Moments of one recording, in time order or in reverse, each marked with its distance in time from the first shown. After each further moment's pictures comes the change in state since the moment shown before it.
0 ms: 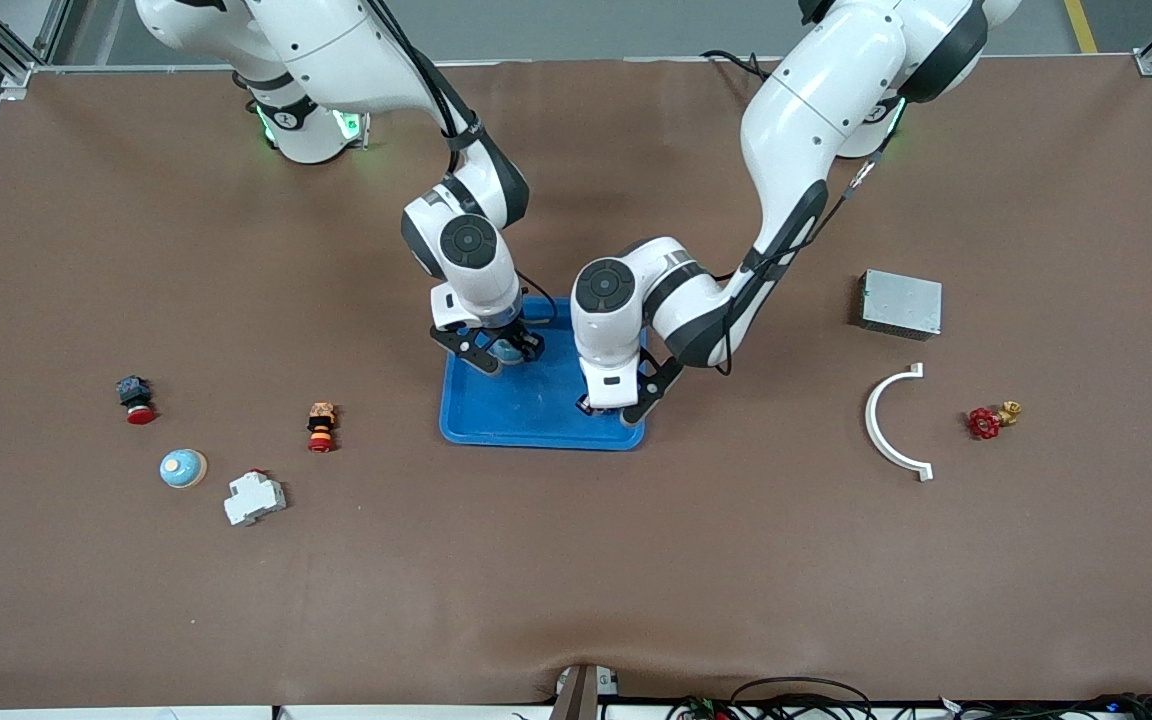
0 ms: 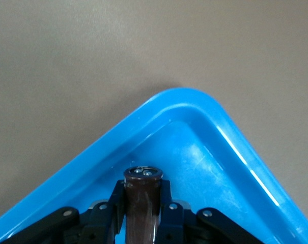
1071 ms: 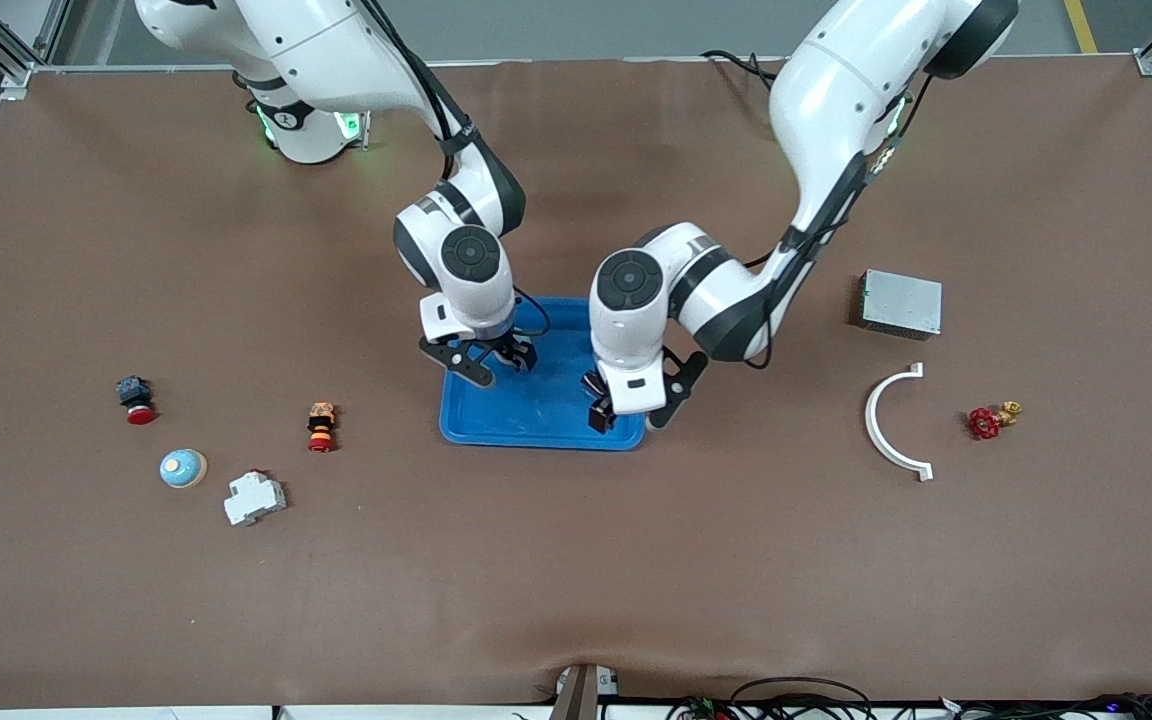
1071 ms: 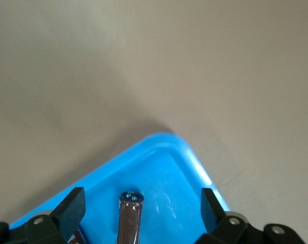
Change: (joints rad) left arm 0.060 -0.139 0.000 0.020 -0.062 -0.125 0.015; right arm -0.028 -0.017 -0.034 0.094 -0.080 -0.195 -0.062
